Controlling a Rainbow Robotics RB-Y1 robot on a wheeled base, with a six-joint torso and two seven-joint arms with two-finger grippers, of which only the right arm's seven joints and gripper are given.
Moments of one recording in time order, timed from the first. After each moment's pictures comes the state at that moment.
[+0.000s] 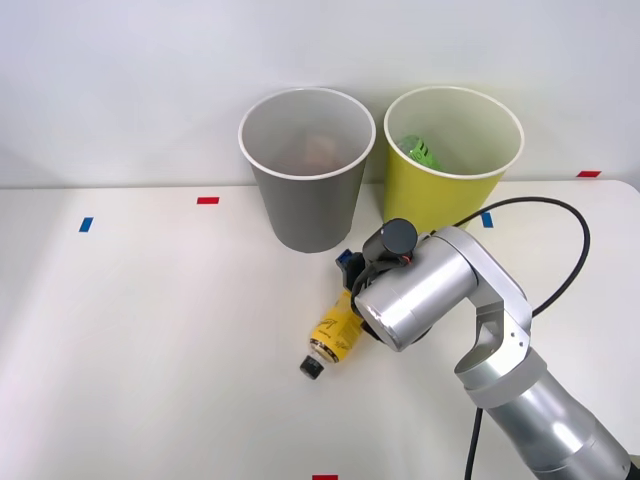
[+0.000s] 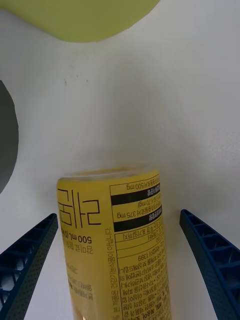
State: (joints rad) arm -0.43 -0.18 0.51 -1.75 -0.08 1.43 0.13
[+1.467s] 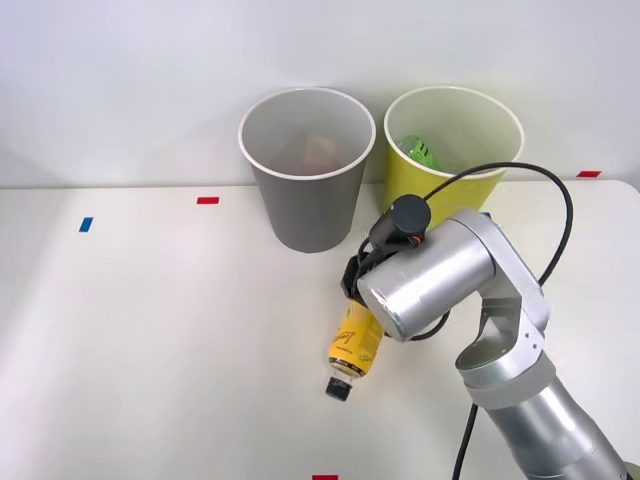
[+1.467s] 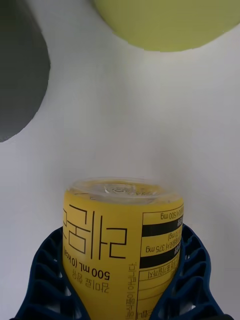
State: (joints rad) arm -0.42 -0.13 0.44 -1.90 -0.05 1.60 0.63
